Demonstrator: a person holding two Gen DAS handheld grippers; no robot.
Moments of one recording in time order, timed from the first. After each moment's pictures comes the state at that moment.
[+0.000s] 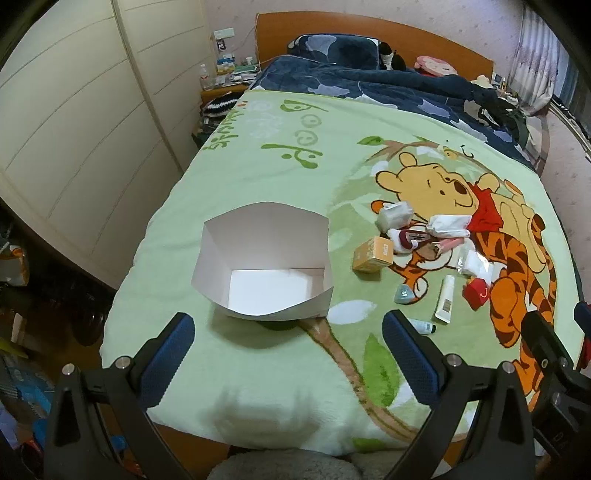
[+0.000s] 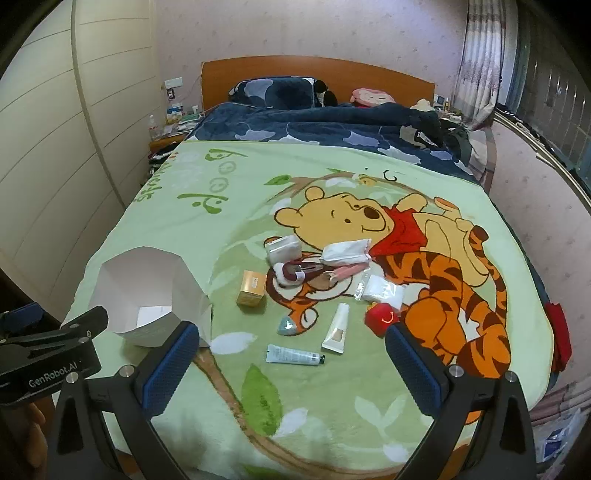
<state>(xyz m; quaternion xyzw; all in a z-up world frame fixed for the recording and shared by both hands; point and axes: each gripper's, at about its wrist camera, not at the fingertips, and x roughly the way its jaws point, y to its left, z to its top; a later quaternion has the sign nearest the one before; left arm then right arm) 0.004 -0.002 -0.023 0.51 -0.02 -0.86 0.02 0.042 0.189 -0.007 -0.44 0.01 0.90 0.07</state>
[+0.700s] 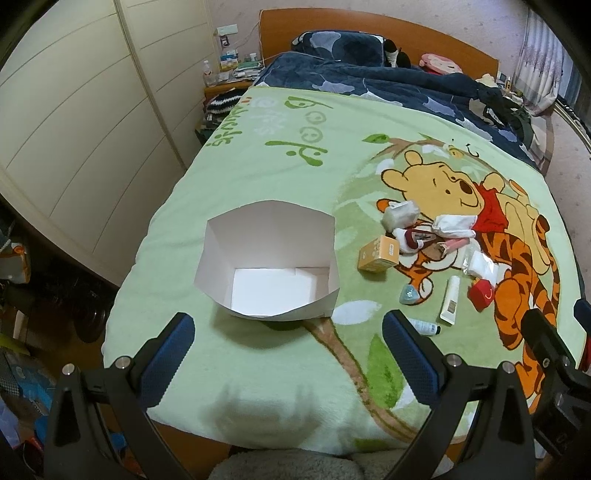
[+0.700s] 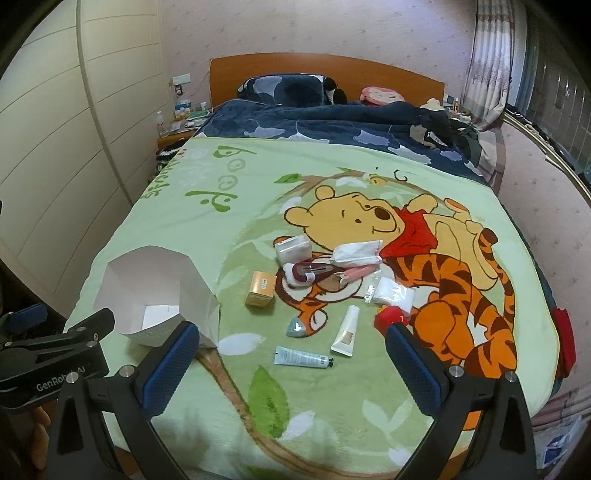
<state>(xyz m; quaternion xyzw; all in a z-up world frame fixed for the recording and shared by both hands) -0.002 -0.007 -0.029 0.52 -0.02 -0.85 0.02 0.030 0.183 -0.008 -0.45 0.01 0.89 0.05</state>
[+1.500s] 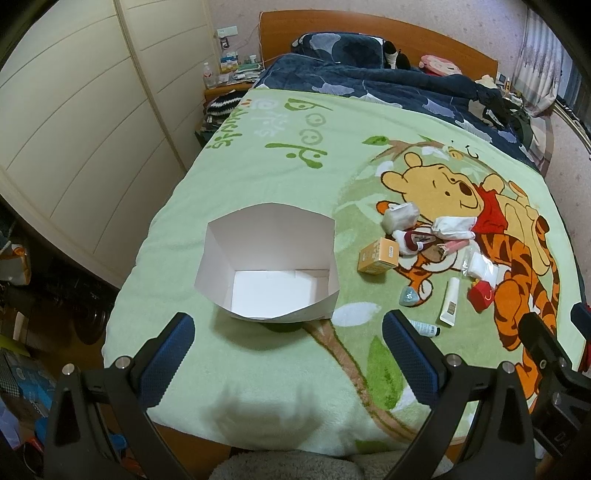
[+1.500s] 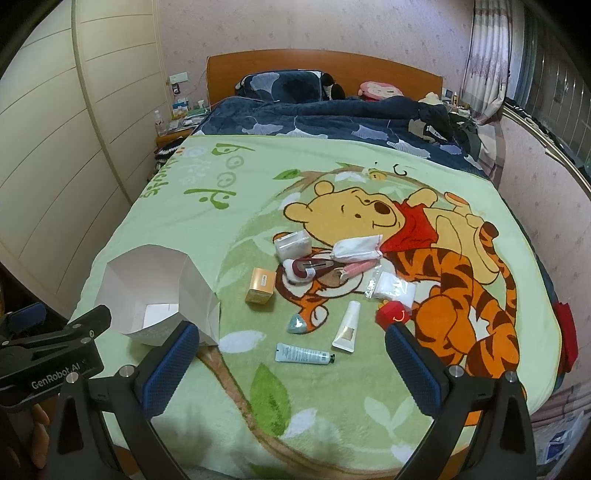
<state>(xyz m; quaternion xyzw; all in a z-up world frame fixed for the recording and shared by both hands) -0.002 -0.002 -0.025 0.52 -0.02 -0.86 0.02 0.032 0.189 -0.009 -0.45 0.02 0.89 0.05</state>
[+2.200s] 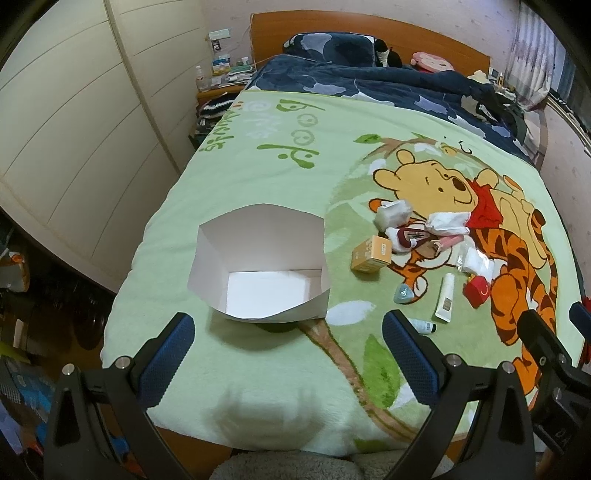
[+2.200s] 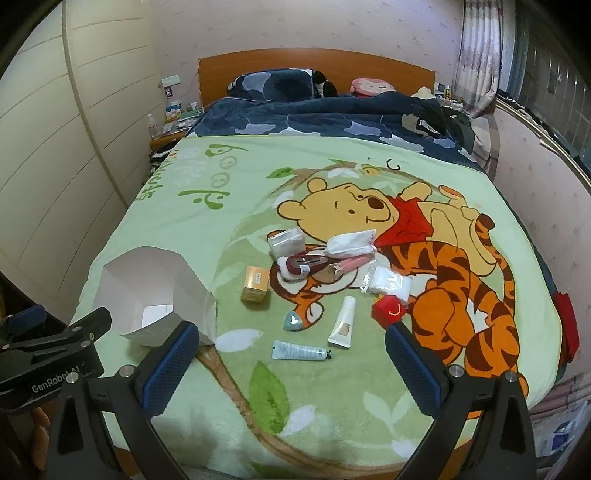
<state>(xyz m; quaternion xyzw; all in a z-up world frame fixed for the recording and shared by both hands) -0.003 0.006 -0.025 0.52 -0.03 -0.86 0.01 0.036 0.198 -0.010 -0.46 0.04 0.89 0.07</state>
